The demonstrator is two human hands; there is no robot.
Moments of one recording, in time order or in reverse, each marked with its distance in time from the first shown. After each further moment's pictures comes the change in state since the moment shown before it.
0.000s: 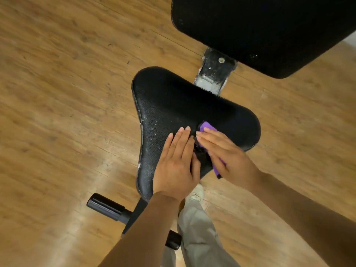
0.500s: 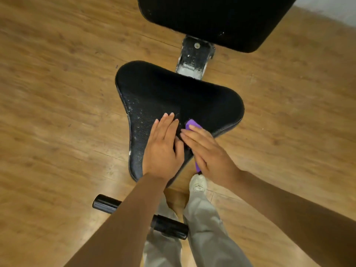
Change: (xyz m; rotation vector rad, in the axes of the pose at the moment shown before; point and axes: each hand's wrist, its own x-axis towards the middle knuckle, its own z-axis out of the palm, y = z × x) left_hand -0.001 -0.005 -0.002 -0.119 0.035 0.028; right_hand -0.032 -0.037 0.034 -0.084 0.123 0.049
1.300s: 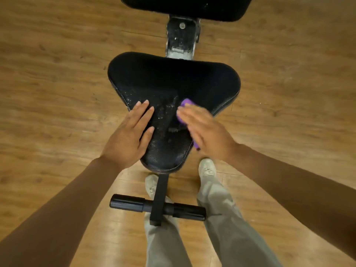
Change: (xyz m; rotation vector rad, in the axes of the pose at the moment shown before) left_hand 0.005 -0.091 -0.070 0.121 -0.409 0.250; right_hand 0.012 -0.016 0.022 -0.028 0.134 0.126
